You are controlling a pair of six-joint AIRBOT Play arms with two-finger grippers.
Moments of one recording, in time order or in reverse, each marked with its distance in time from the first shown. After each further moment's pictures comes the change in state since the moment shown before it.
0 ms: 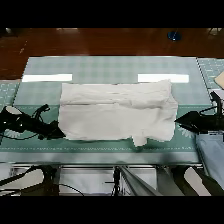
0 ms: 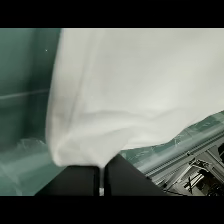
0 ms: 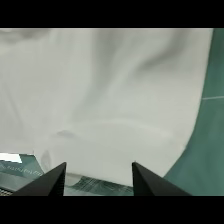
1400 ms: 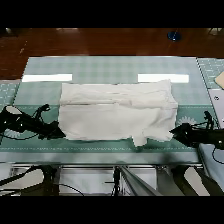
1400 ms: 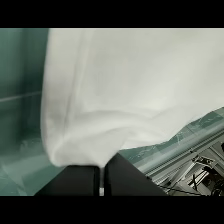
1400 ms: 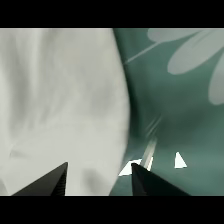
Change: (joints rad) left arm -0.002 -0.001 0.000 0.004 -0.006 0.032; right arm -0.069 0.023 -0.264 -0.022 -0.189 0.100
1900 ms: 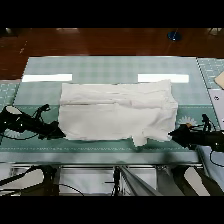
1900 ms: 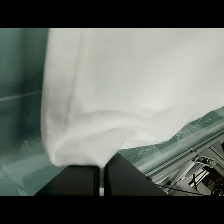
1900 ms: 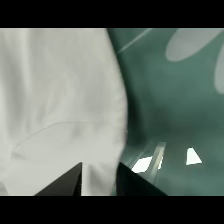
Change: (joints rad) left arm 0.000 0.000 0.000 0.000 -0.002 0.000; right arm 0.000 0.000 -0.051 0.037 -0.029 0.016
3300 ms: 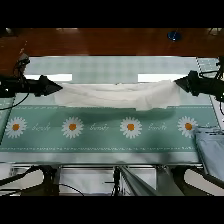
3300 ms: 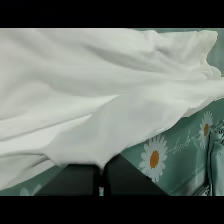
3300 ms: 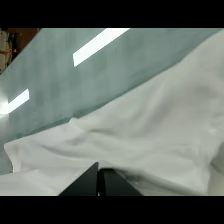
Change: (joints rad) left arm -0.066 -0.023 0.490 -0.410 0.063 0.043; right arm 0.286 -0.360 0.658 0.404 -0.219 -0.184
